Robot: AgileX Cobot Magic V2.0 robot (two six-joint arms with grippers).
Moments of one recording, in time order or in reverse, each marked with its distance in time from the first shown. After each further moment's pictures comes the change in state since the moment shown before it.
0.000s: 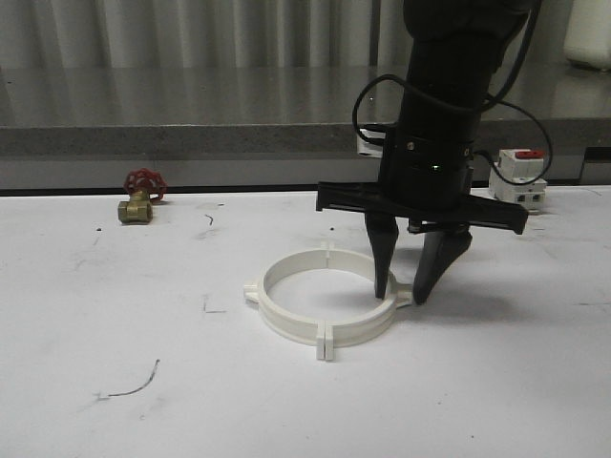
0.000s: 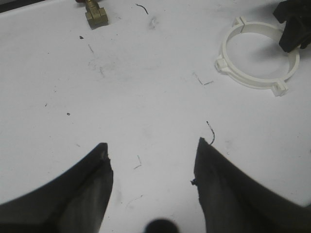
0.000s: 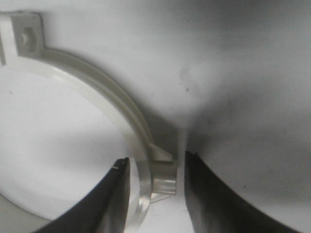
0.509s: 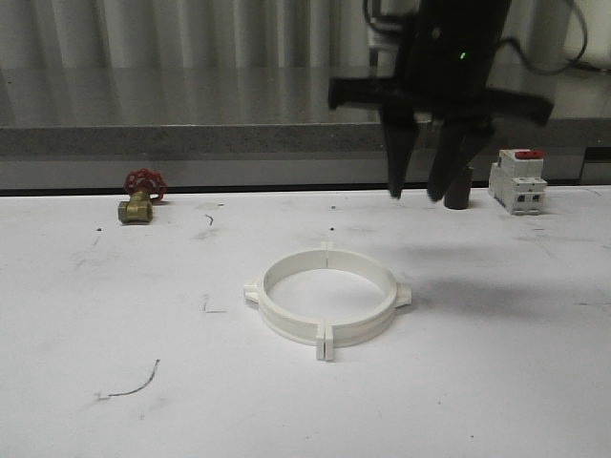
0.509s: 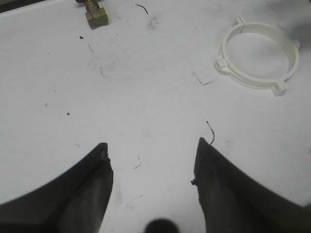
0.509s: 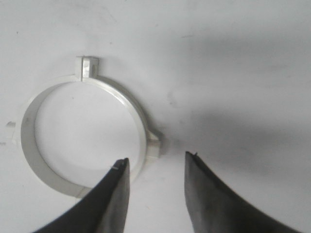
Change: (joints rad) left arm 0.000 0.000 0.000 0.000 0.000 0.000; right arm 0.000 -0.208 -0.073 -0.137 0.104 -0.031
